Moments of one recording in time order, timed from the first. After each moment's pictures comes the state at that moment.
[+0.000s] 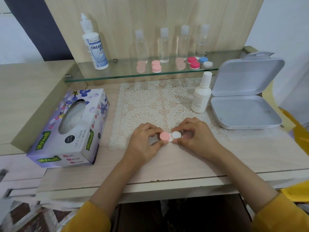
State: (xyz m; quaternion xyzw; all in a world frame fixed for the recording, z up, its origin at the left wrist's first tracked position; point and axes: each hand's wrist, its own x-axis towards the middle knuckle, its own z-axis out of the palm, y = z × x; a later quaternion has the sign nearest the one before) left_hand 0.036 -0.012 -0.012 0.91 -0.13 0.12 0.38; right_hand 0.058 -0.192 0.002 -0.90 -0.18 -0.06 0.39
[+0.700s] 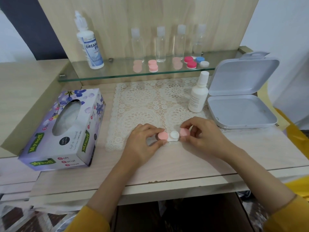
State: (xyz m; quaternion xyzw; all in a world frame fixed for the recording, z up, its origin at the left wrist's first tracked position) left_hand 0.038 -0.013 -0.014 0.91 -0.14 0.13 0.37; right_hand 0.050 -0.214 0.015 -0.92 -0.18 -0.05 0.35
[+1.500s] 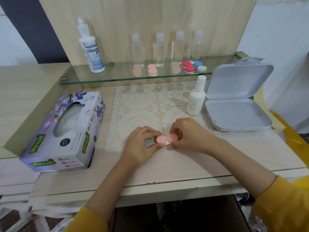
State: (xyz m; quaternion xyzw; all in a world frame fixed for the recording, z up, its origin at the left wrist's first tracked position) left_hand 0.037 -0.011 -0.011 0.91 -0.13 0.10 0.37; right_hand 0.064 -0.187 0.032 -0.94 -0.26 0.03 0.21
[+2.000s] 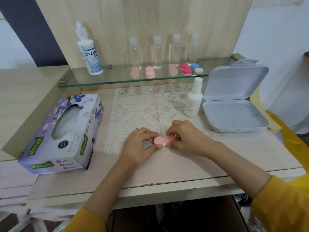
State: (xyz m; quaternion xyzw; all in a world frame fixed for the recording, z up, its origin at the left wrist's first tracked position) left_hand 0.037 -0.013 -0.009 0.92 -0.13 0.10 0.36; right_hand 0.064 -0.191 0.024 -0.93 -0.30 0.01 0.23
